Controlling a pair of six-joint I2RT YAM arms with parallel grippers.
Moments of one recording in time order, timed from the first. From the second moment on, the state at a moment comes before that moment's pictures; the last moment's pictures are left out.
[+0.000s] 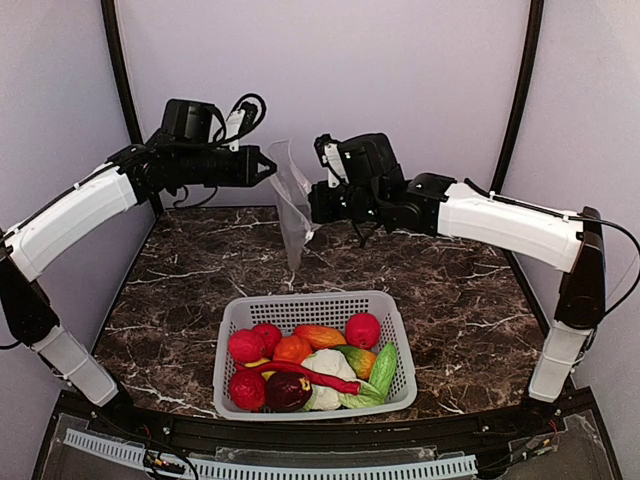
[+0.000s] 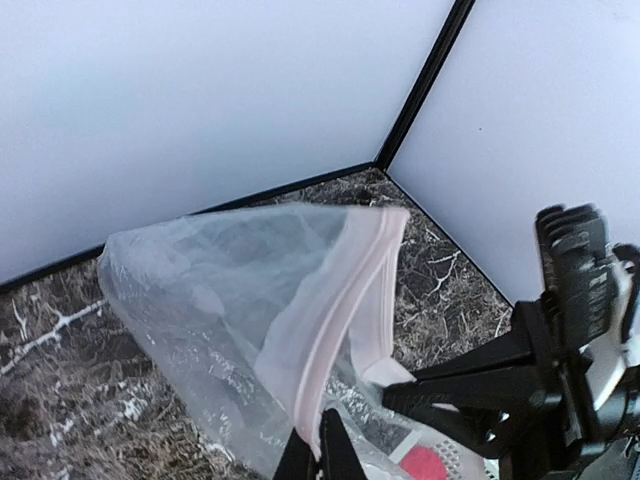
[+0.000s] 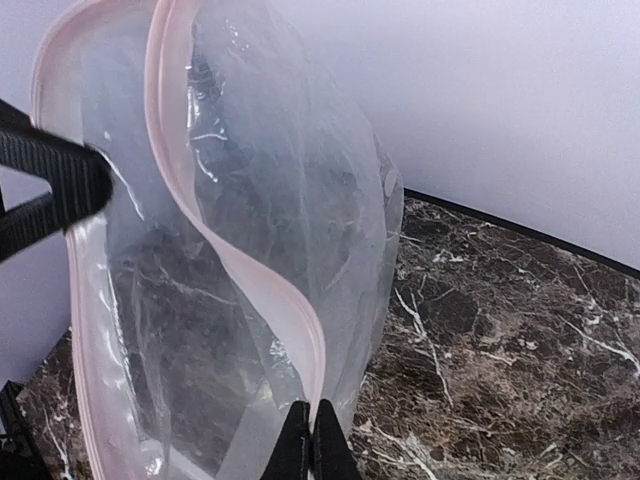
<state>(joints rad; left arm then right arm) -0.61 1.53 1.58 -0.46 0.15 -0.30 0.95 1.80 1.69 -0.32 0.25 0.30</state>
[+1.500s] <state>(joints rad) -0.61 1.61 1.37 -0.47 0.29 -0.03 0.95 1.43 1.27 -0.37 0.04 0.42</state>
